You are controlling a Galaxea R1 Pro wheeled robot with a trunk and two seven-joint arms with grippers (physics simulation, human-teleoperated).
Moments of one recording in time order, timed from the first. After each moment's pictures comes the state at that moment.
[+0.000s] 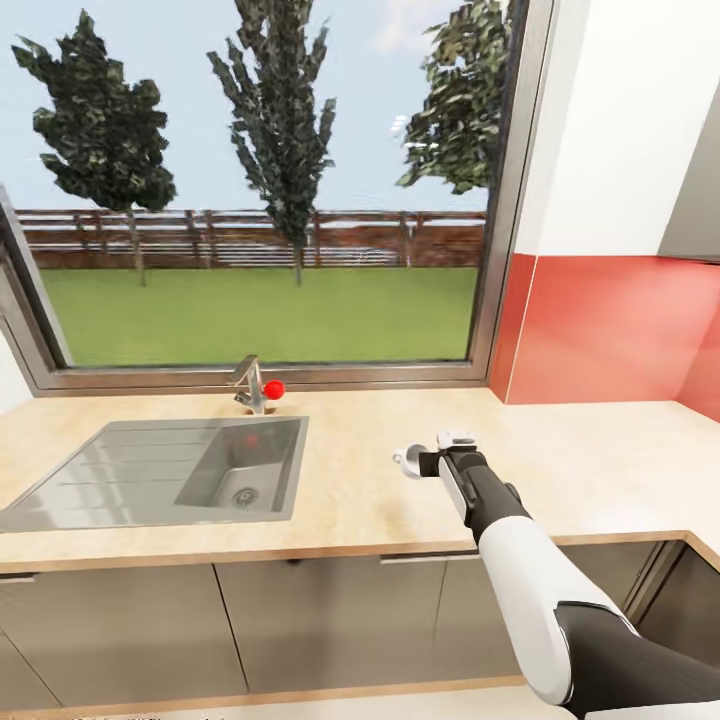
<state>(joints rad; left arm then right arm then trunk) 0.01 0.12 0.26 -0.03 -0.10 -0.19 0.15 -0.95 0.17 -0.15 -0.58 0.19 0.58 -0.09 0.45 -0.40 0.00</state>
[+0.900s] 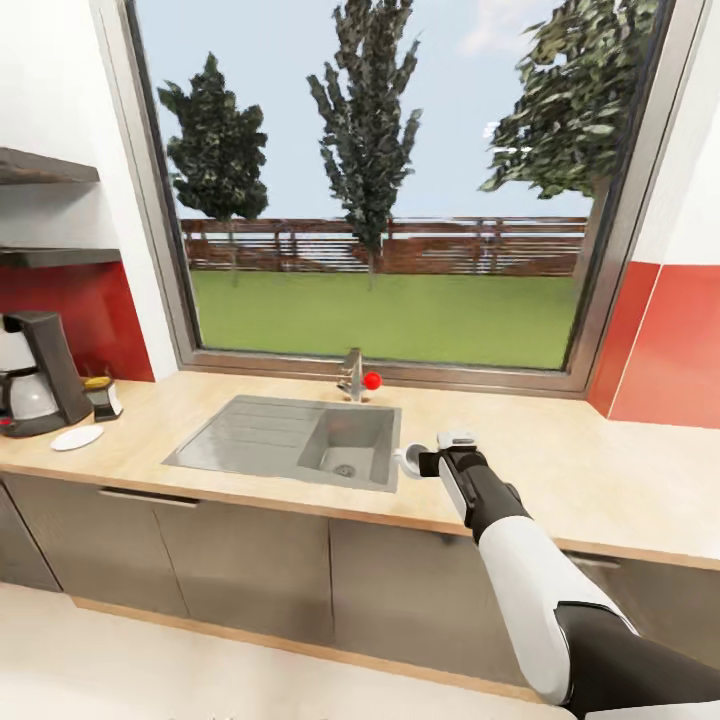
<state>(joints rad) 0.01 0.11 0.27 -0.03 -0.09 -0.19 0.15 -0.95 0.17 -0.15 -0.58 0.19 0.58 -0.09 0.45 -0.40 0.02</state>
